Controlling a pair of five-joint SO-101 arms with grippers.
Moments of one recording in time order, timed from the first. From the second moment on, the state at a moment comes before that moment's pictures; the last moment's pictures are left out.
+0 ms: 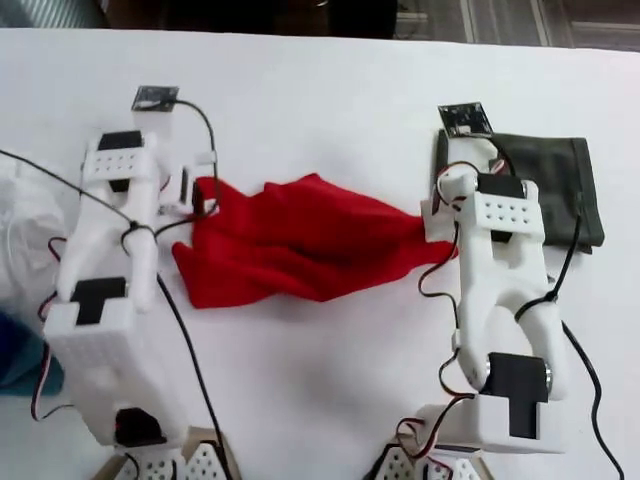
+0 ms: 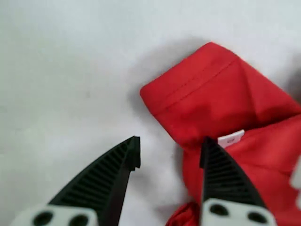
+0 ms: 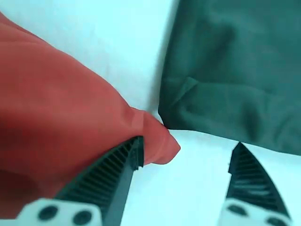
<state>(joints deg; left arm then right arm) -13.7 24.0 -3.9 68.2 -3.6 3.0 -2.2 20.4 62.1 15.4</state>
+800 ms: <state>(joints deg) -12.2 36.7 -19.2 68.2 4.4 2.9 -2.2 20.4 62.1 15.0</state>
